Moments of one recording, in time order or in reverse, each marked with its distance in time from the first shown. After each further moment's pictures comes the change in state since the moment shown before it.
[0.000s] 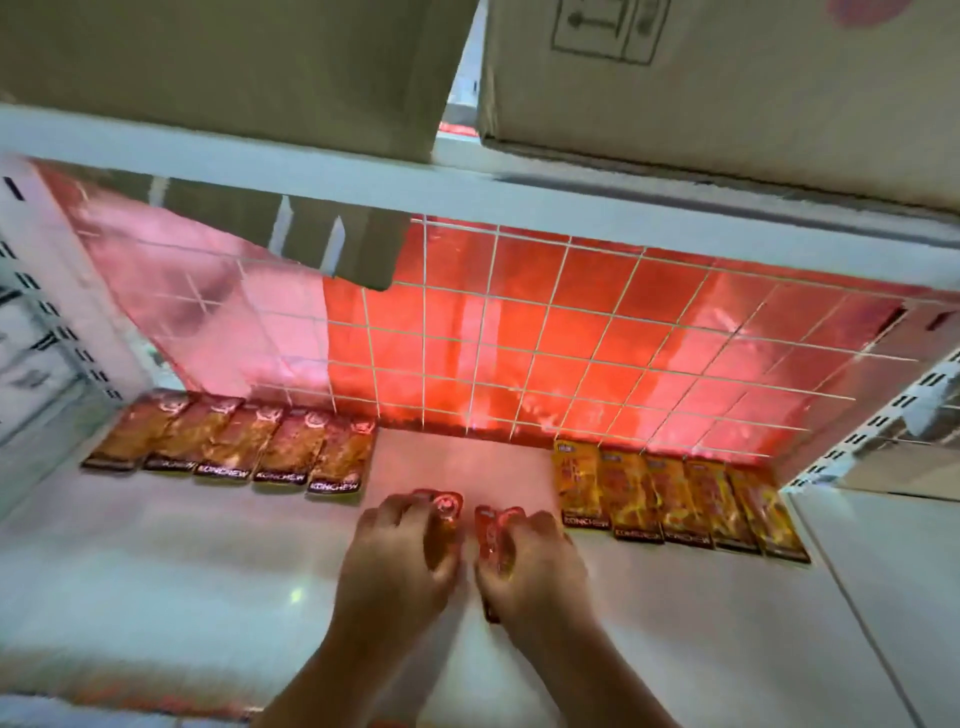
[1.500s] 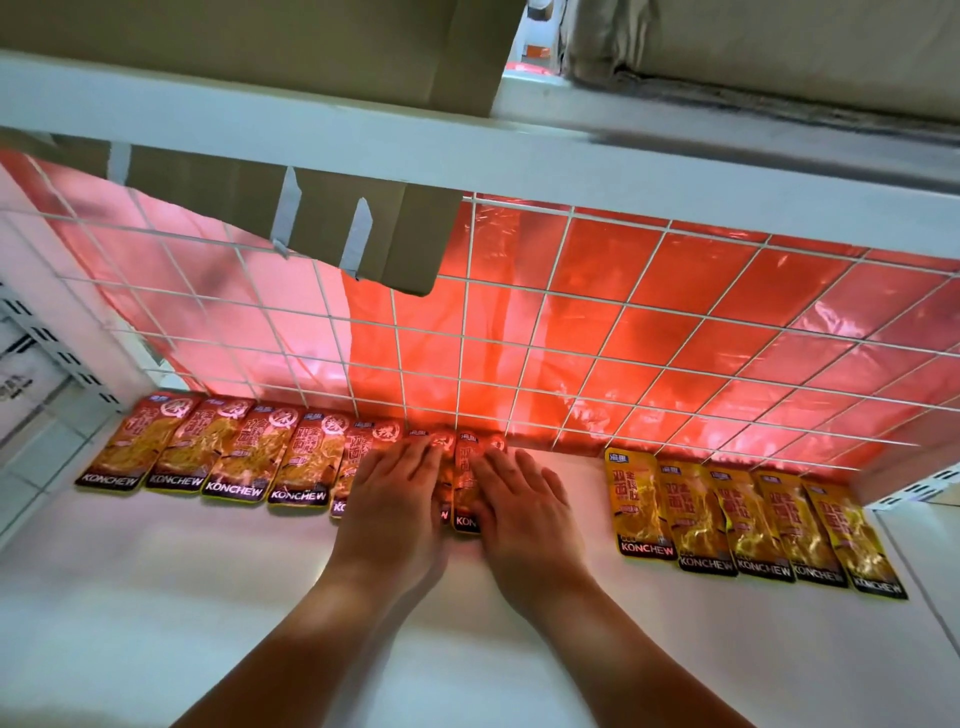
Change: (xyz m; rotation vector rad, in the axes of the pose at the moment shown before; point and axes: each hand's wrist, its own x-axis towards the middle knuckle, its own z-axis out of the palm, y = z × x) left_hand 0.084 -0.065 0.009 0.293 -0.069 0.203; right_hand 0.085 -0.024 0.051 -0.165 -0.080 -0.259
